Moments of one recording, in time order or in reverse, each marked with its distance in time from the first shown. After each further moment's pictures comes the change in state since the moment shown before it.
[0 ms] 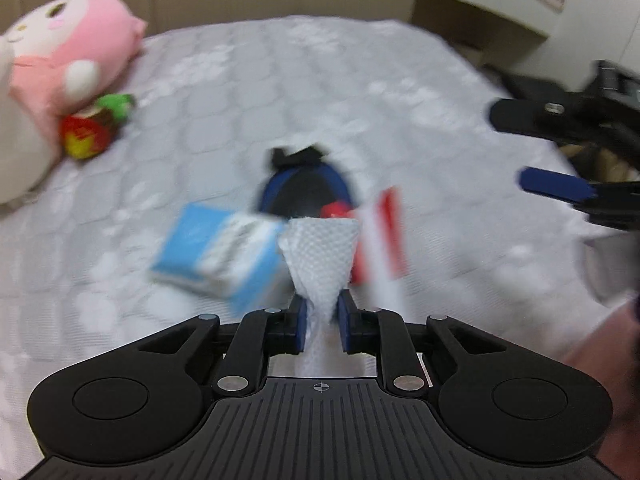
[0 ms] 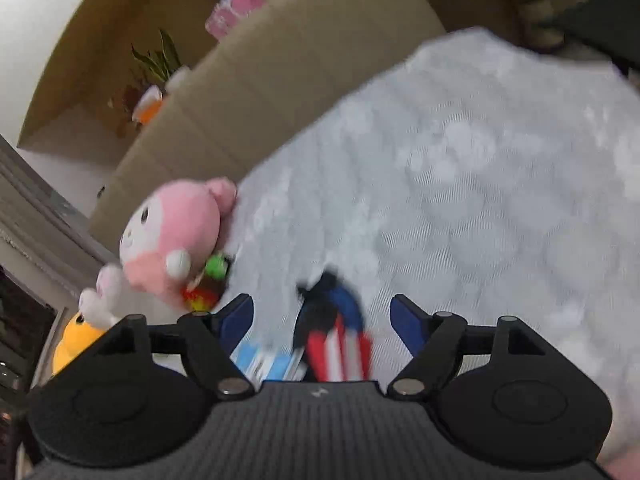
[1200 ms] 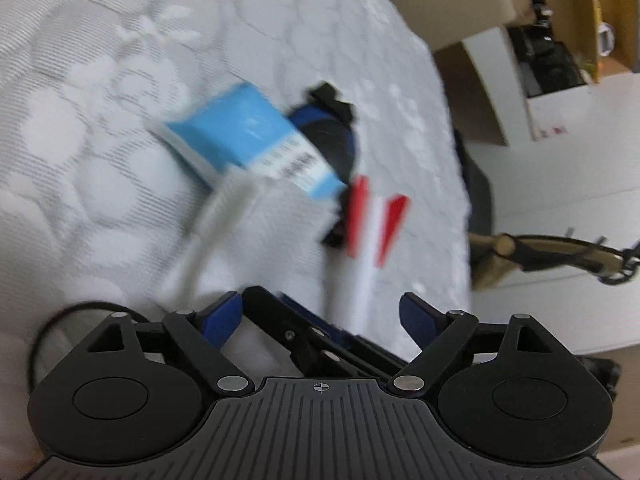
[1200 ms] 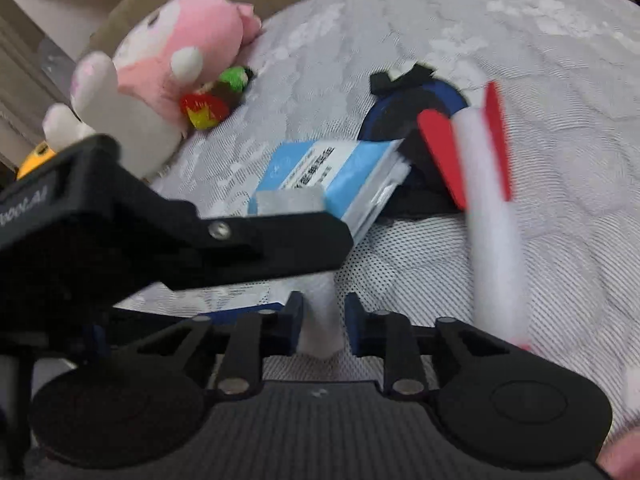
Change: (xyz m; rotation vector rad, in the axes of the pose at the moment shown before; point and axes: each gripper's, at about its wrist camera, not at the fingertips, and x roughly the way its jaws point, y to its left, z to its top) left arm 0.026 0.147 -0.036 -0.558 0.144 -0.521; right arm 0.087 0.095 -0.145 -0.165 0.343 -0.061
